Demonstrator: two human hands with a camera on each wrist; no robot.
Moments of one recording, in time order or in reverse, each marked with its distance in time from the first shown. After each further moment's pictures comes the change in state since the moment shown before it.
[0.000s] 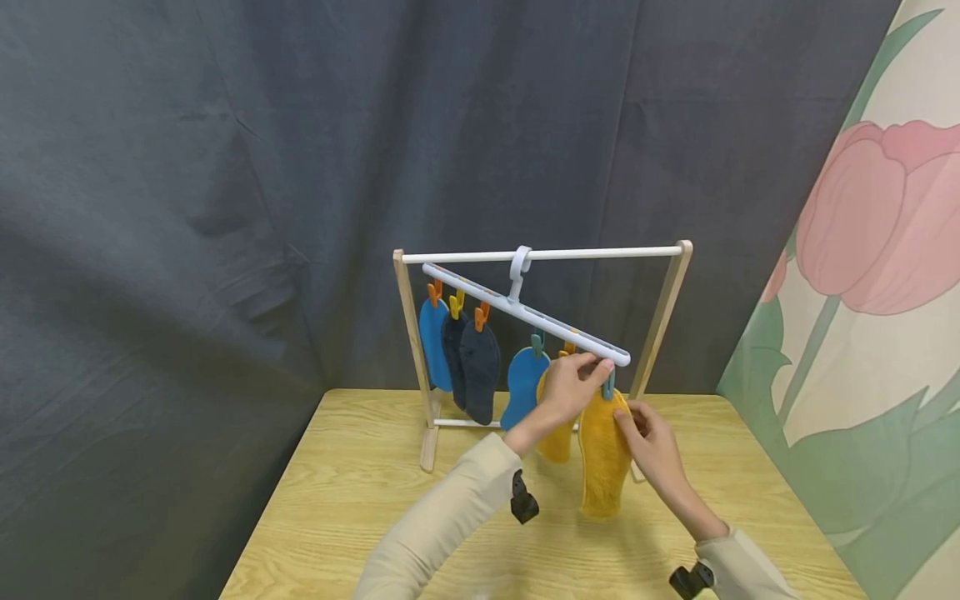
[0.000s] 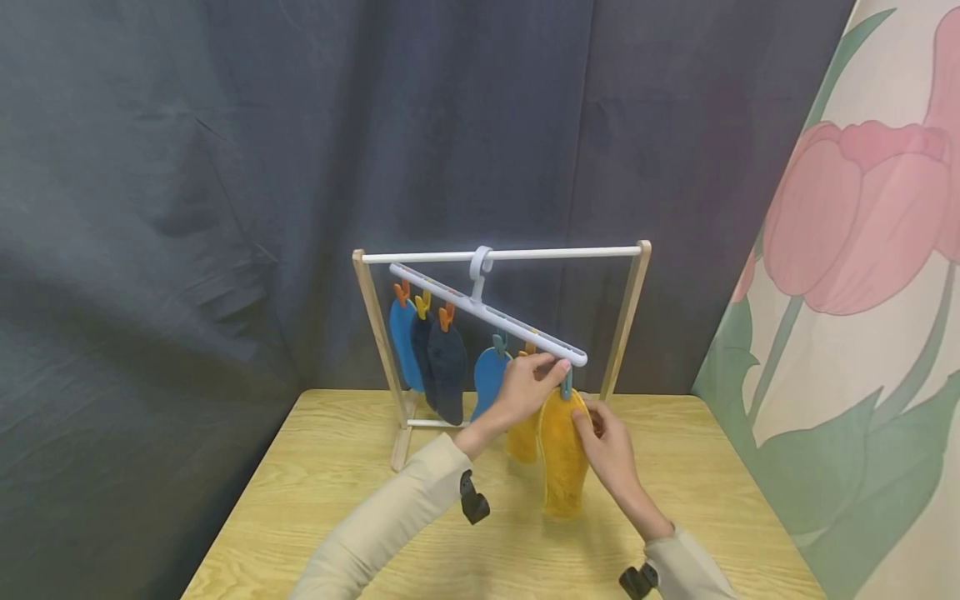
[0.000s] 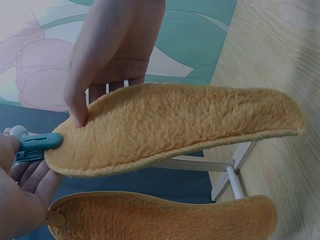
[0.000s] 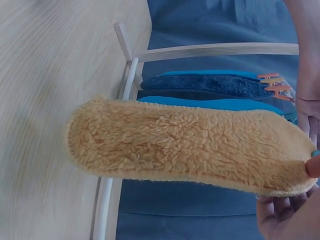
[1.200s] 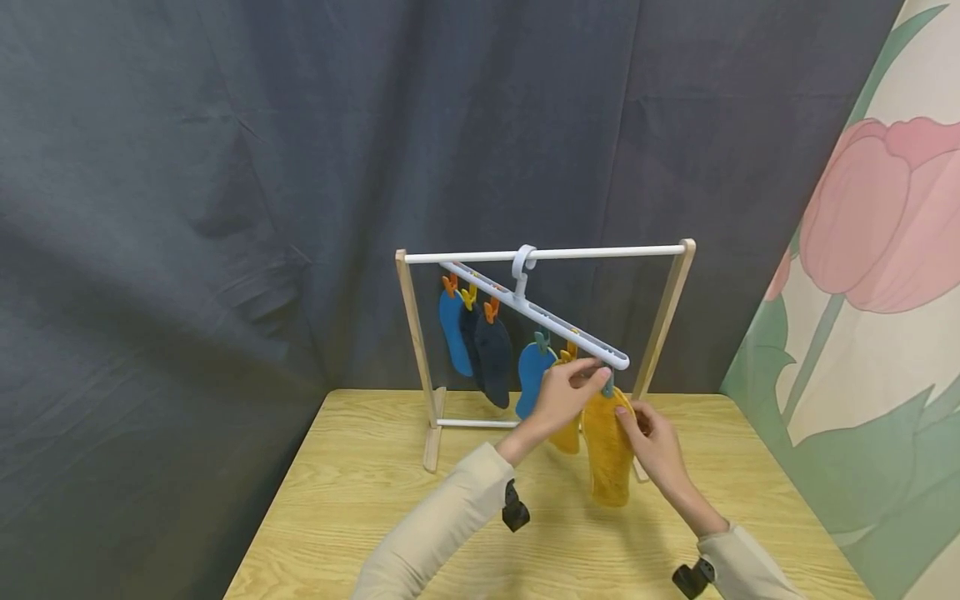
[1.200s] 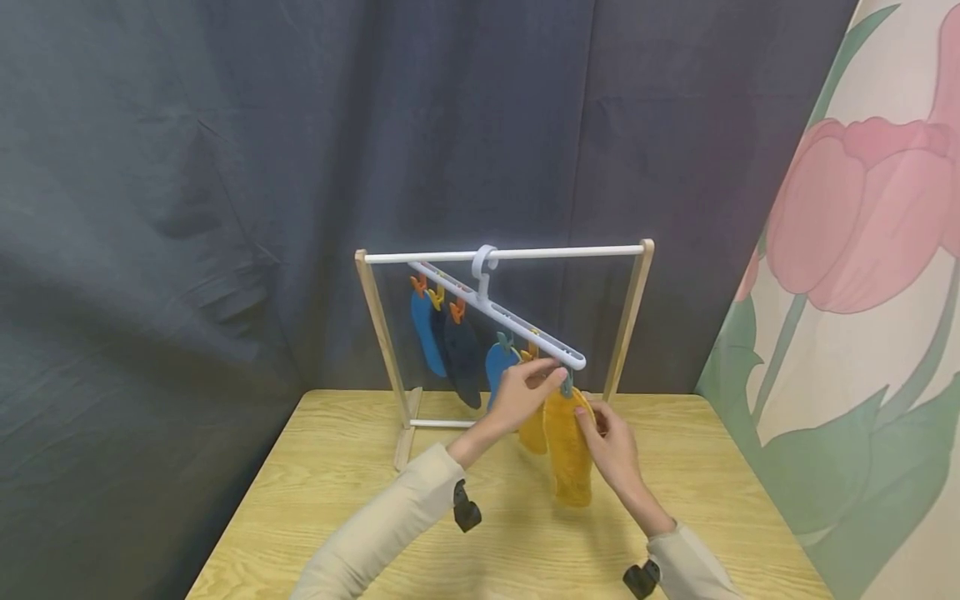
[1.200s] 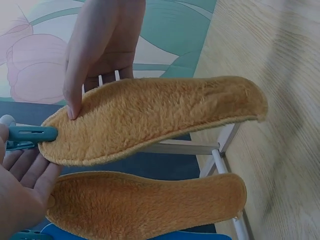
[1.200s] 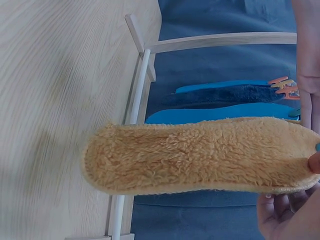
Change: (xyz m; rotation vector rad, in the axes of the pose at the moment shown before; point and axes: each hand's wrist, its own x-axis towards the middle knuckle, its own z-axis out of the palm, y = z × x) left_hand -0.012 -0.023 -0.001 -0.200 -0.013 -0.020; right_hand 0.007 0.039 0.004 -0.050 -0.004 -0.012
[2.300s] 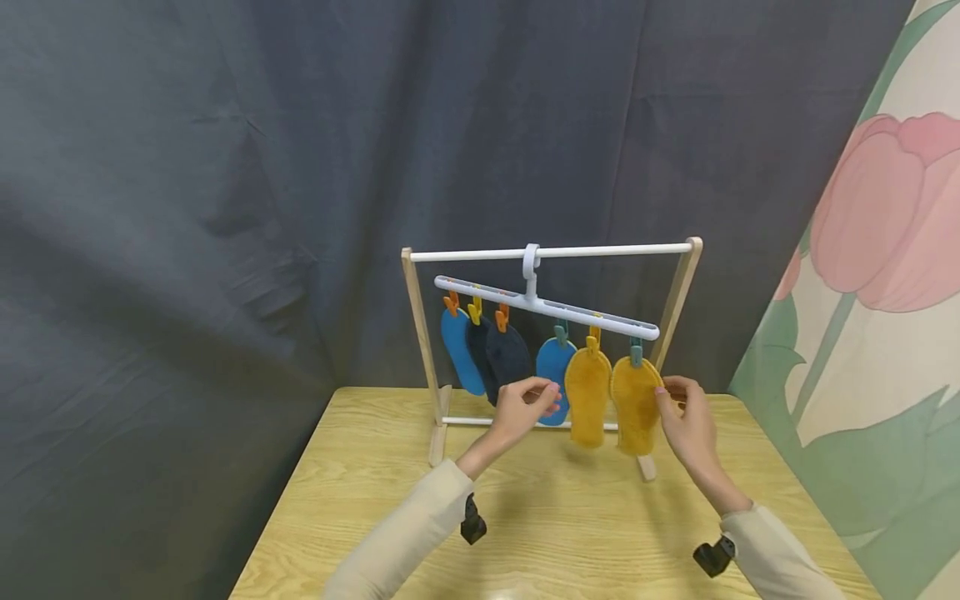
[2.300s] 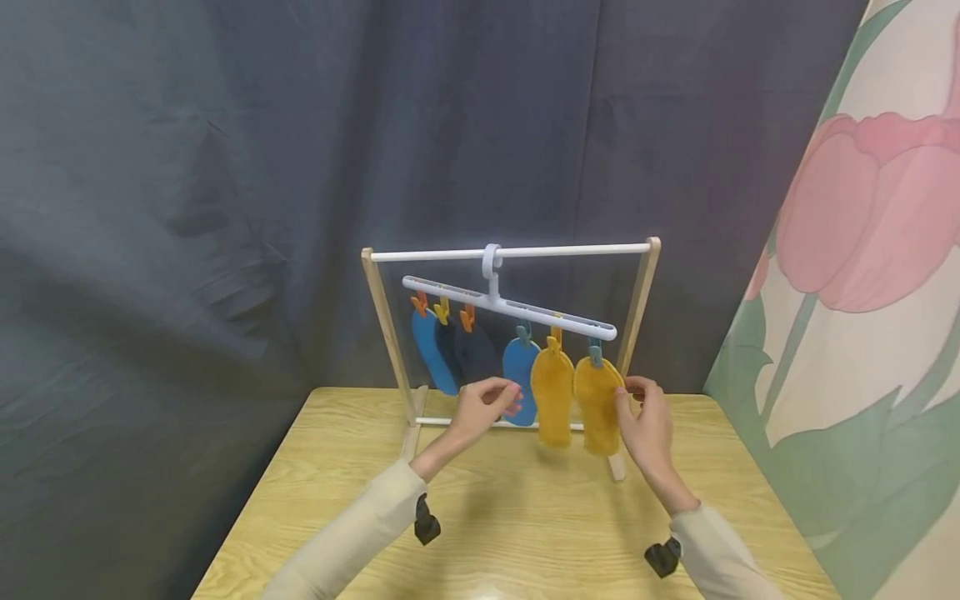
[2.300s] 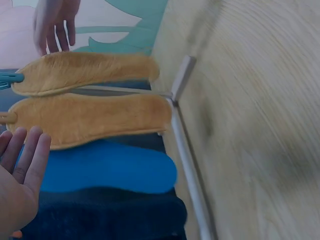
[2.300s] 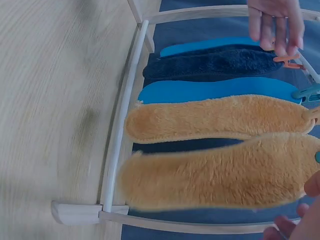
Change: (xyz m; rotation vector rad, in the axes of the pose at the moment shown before) left_hand -0.044 -0.009 -0.056 -0.095 0.030 0.066; right_hand 0.024 0.014 -0.025 -0.108 0.164 0.000
